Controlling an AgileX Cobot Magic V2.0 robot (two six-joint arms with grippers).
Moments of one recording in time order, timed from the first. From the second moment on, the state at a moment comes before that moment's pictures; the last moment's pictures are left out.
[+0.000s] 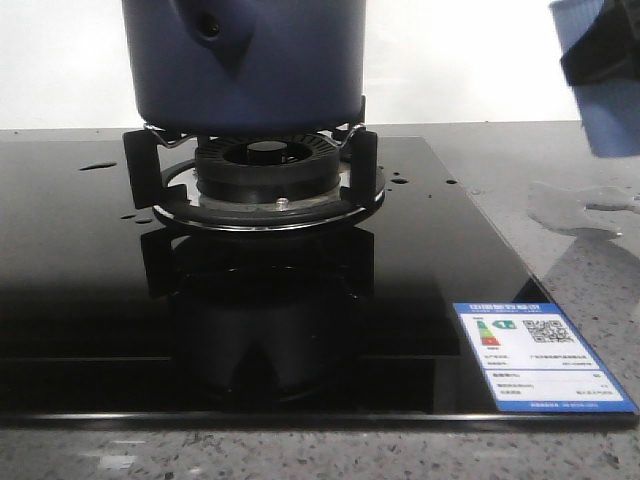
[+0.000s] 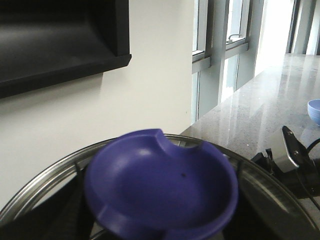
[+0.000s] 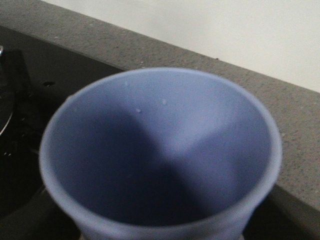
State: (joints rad) left arm -0.11 1.25 -1.29 -1.47 0.89 1.46; right arm 0.07 1.18 -0.68 -1.40 -0.12 1.15
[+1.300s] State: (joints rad) left arm -0.11 1.26 -1.29 -1.50 0.94 1.49; right arm -0.02 1.25 -0.64 -1.40 -0.43 1.15
